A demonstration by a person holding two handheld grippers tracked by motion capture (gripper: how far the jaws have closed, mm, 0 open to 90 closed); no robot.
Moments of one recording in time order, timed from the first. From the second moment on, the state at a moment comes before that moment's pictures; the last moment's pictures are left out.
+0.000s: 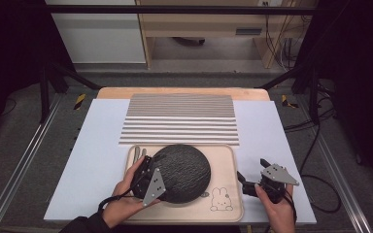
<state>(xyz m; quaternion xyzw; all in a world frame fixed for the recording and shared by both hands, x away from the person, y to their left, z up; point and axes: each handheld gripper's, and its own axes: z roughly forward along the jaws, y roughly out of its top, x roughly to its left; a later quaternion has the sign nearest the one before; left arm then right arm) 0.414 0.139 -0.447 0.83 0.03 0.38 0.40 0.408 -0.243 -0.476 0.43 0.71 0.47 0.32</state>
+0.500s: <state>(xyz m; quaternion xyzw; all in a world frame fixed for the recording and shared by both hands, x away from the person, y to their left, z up) 0.426 0.158 -0.442 0.82 0.10 0.37 0.42 0.408 -0.242 -0.476 0.43 0.71 0.46 0.32</state>
